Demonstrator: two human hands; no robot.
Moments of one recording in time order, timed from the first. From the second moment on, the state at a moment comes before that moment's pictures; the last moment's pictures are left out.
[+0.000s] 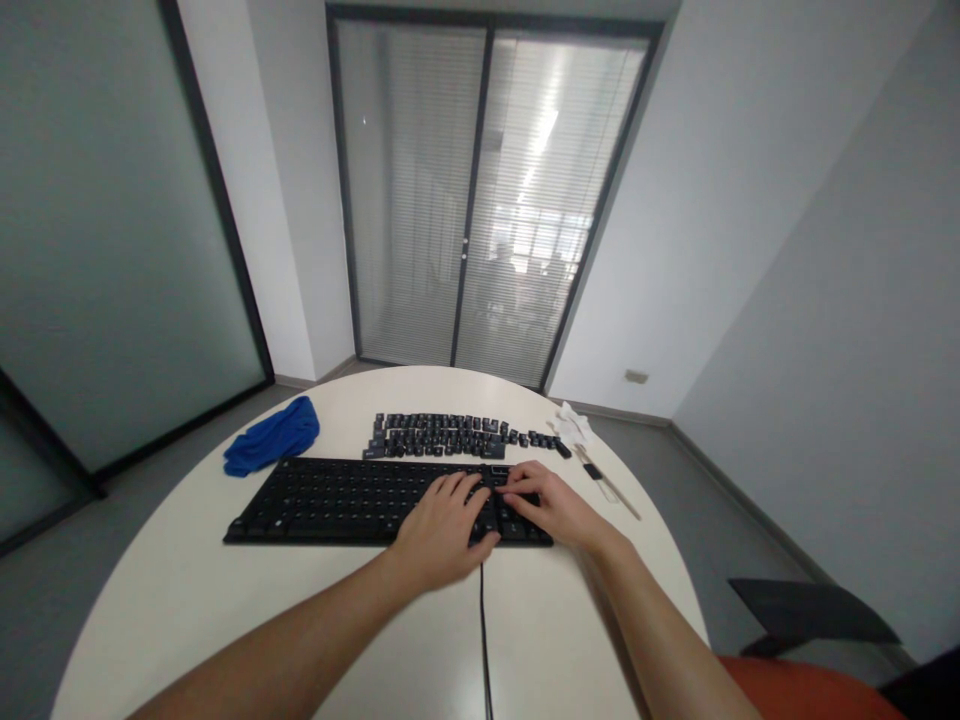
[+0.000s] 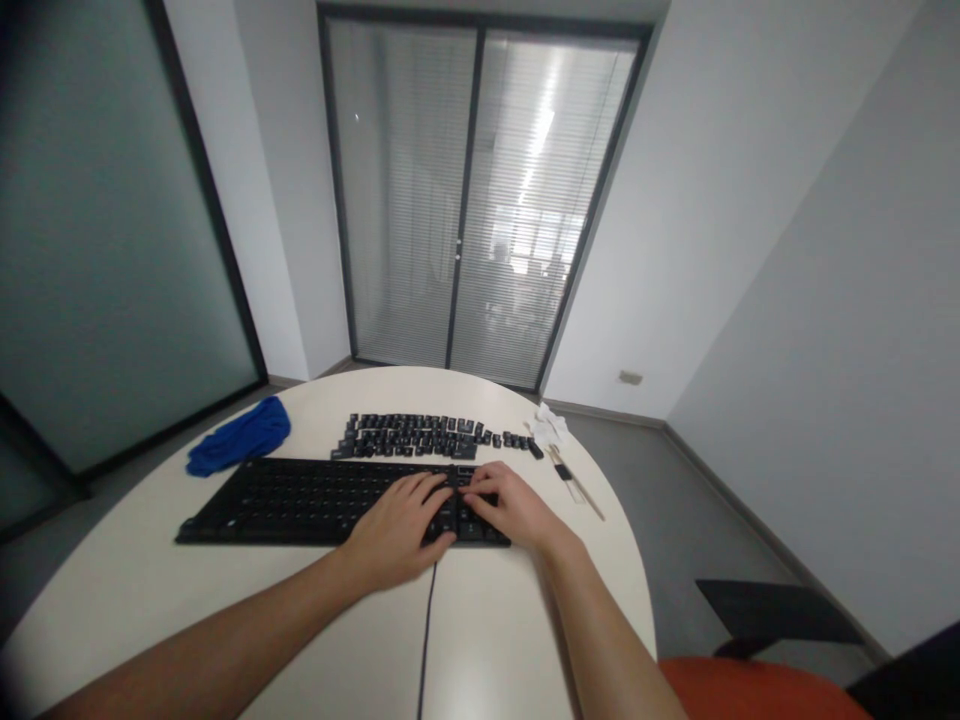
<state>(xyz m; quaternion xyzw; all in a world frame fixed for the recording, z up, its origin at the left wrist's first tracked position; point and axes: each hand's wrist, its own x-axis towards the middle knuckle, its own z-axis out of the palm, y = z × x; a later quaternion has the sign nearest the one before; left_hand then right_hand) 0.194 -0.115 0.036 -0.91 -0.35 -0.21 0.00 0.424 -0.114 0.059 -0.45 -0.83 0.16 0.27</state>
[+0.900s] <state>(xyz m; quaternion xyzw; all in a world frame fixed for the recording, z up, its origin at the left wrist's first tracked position) 0.192 -0.112 0.033 -0.92 -0.31 -0.23 -0.01 0.422 -0.111 0.058 -0.47 -0.82 0.15 0.30</state>
